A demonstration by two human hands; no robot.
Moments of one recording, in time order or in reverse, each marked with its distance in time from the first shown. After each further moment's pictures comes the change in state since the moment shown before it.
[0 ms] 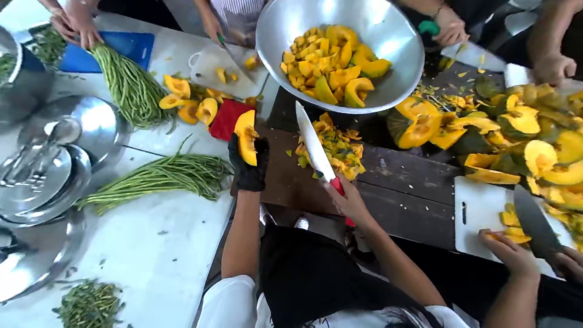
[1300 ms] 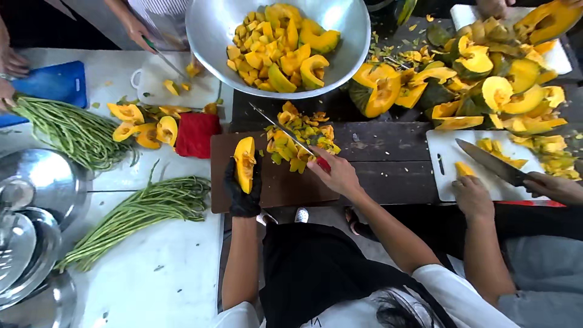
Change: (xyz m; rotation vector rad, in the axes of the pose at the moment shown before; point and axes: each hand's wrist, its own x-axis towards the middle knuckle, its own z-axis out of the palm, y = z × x) left_hand -0.043 -0.033 0.005 0.003 0.033 -0.280; right_hand 0.006 -0.004 -0.025 -0.431 0.264 -0.049
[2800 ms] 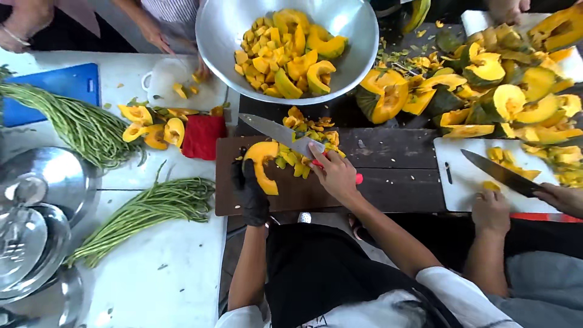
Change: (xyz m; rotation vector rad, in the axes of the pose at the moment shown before) left_hand -0.012 -0.026 0.024 0.946 0.124 0.727; right_hand 0.014 -0.013 0.018 -0.288 0.265 -0.197
